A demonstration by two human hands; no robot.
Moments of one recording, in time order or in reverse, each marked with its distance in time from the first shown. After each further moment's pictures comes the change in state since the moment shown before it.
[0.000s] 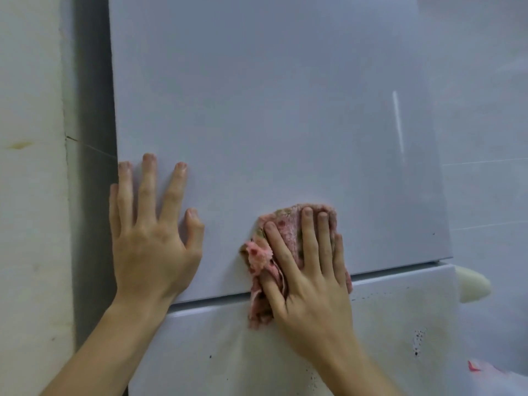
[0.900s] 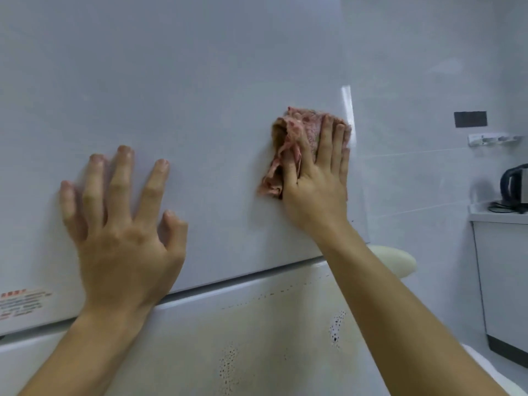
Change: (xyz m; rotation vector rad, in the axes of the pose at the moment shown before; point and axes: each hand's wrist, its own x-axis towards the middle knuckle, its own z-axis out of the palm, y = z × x) left_hand -0.013 0.088 0.037 -0.021 0.040 0.062; right_hand 0.115 0.135 -0.043 -0.002 0.012 0.344
